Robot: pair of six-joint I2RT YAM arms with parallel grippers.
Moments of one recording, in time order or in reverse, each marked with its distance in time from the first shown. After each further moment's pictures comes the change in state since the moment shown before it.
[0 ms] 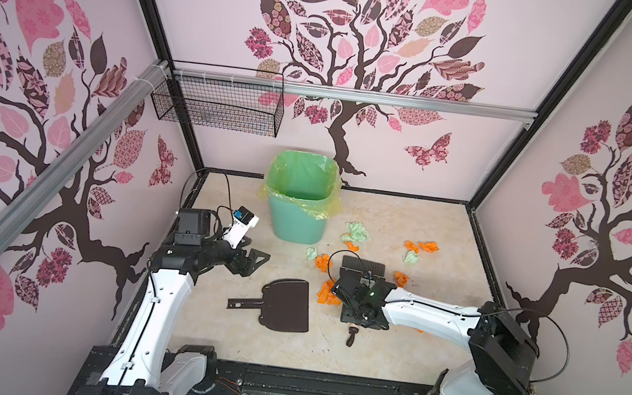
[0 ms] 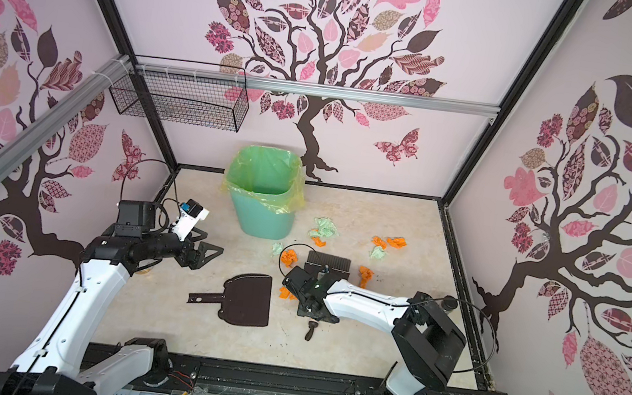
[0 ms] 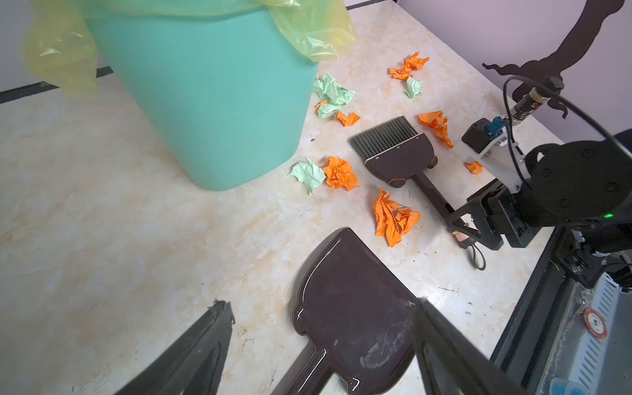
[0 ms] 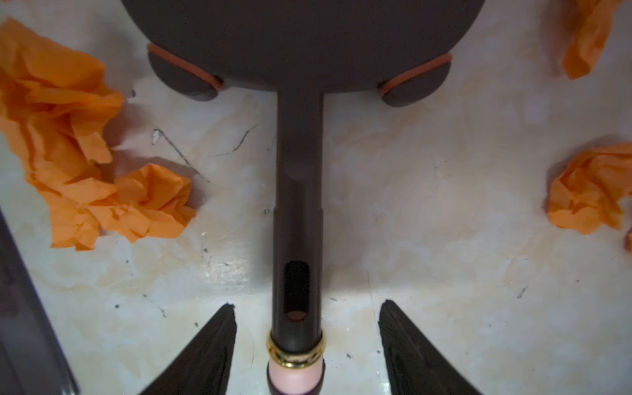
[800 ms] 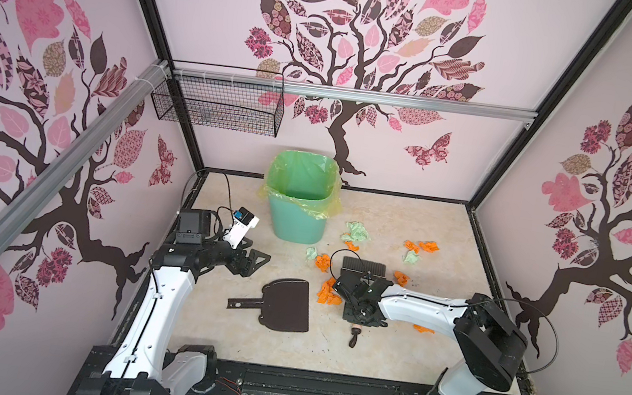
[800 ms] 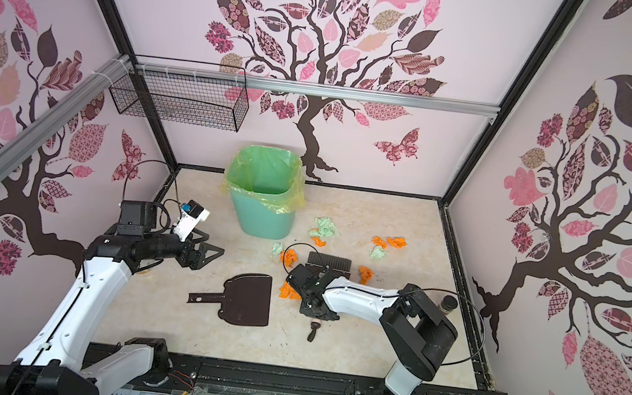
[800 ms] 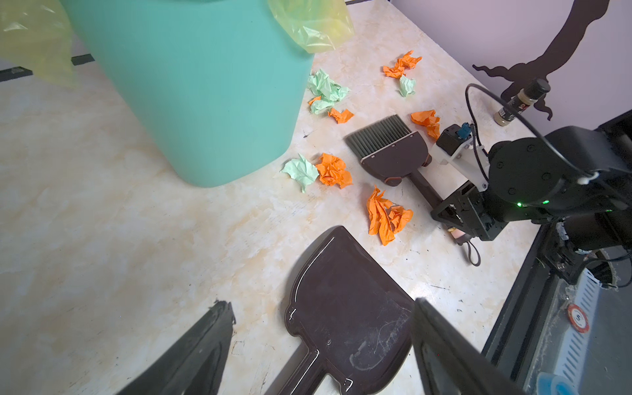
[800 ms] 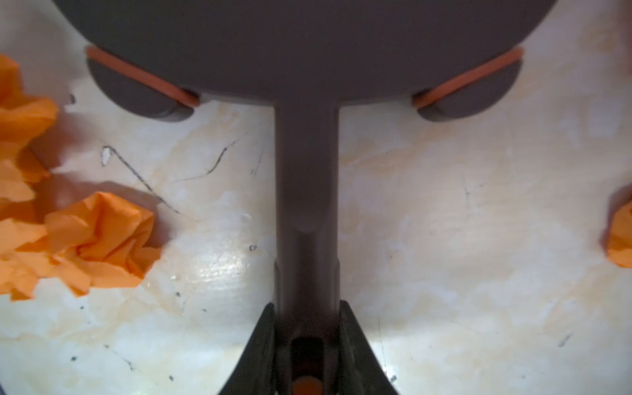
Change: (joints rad) left arm 0.006 0.016 -0.016 0.002 0.034 0.004; right arm -0.029 0.056 -0.006 0.050 -0.037 -0.042
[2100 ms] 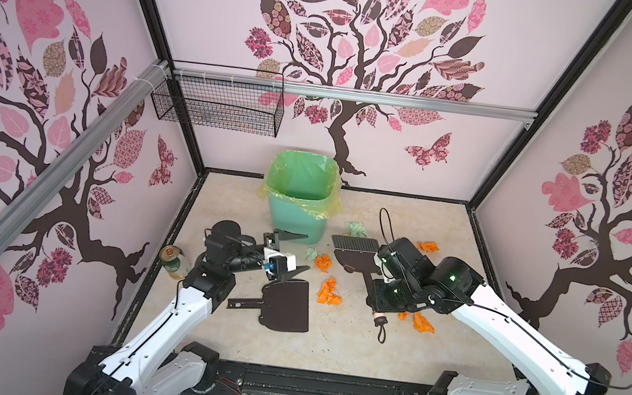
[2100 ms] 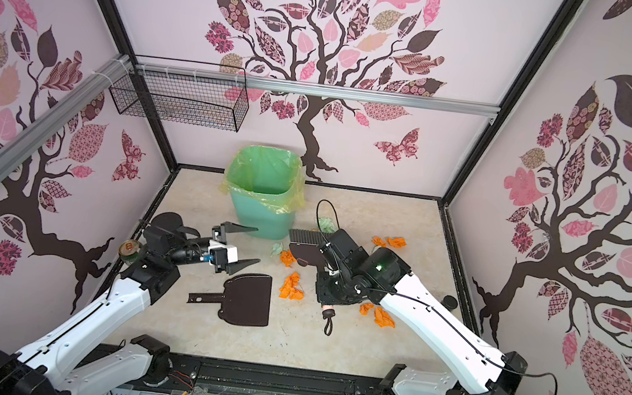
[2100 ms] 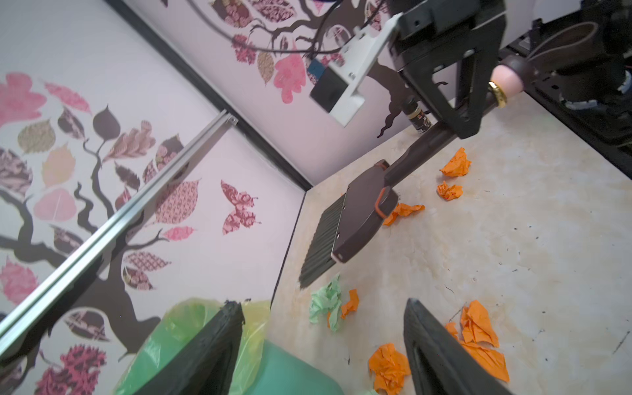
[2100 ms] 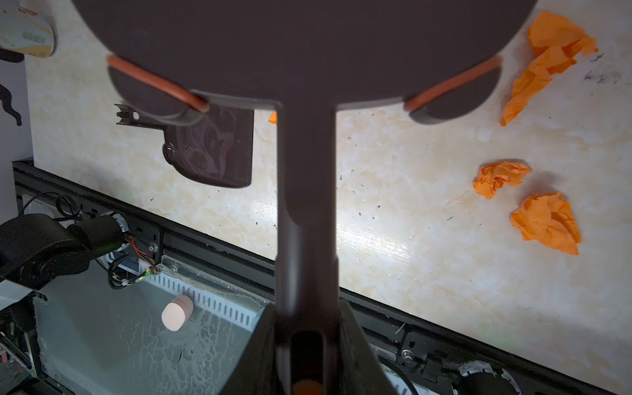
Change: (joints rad) left arm -0.429 -0.068 -0.303 0.995 0.182 0.514; right arm -0.061 -0.394 0.424 -0.579 -0.277 -0.340
